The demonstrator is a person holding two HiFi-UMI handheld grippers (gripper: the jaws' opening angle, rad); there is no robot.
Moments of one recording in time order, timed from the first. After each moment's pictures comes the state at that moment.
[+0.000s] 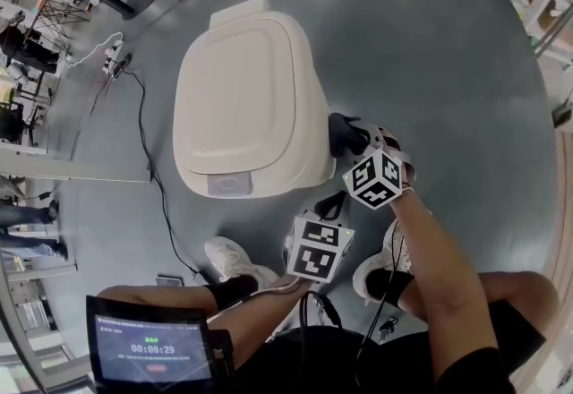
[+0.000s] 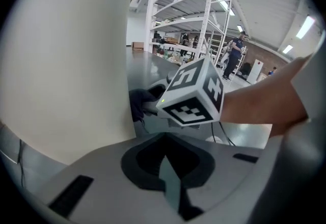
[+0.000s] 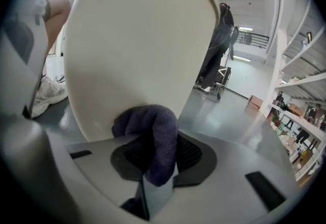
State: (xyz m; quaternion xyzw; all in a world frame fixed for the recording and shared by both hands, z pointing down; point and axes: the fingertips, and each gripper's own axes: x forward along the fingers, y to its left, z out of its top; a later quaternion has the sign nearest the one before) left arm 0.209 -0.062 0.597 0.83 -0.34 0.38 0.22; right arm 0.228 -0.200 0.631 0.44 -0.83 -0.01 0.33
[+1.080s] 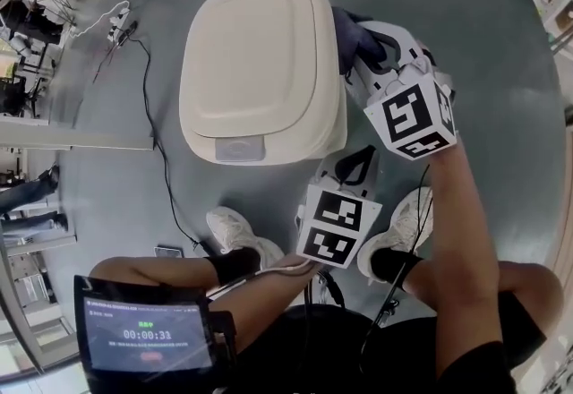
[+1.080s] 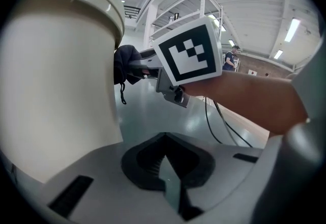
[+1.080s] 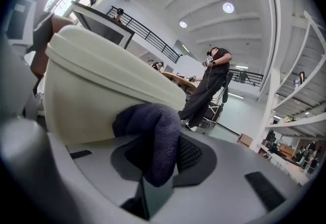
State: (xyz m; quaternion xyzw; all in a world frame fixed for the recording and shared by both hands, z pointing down) left arm 0.244 -0.105 0.549 0.88 -0.35 0.29 0.17; right arm 0.235 -0.265 0.450 0.46 -0.85 -0.17 0.21
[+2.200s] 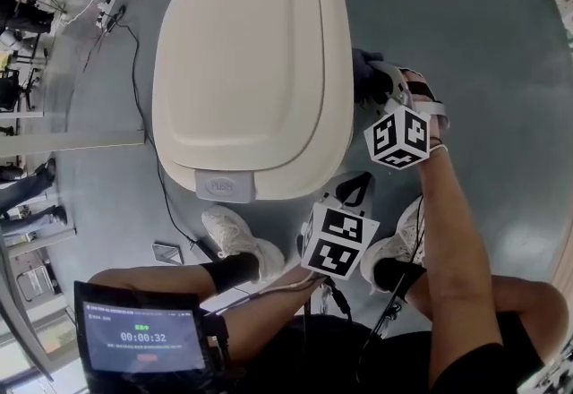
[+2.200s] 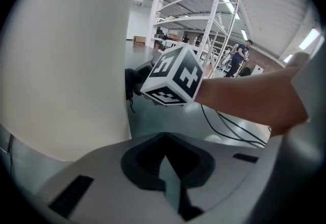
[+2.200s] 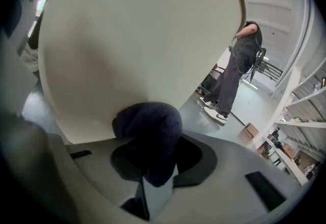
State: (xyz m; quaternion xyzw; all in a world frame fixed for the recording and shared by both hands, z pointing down) left arm 0.215 -0.081 0.648 0.83 -0.32 0.37 0.25; right arm 0.228 -0.275 0.656 0.41 -0.82 -0.15 0.38
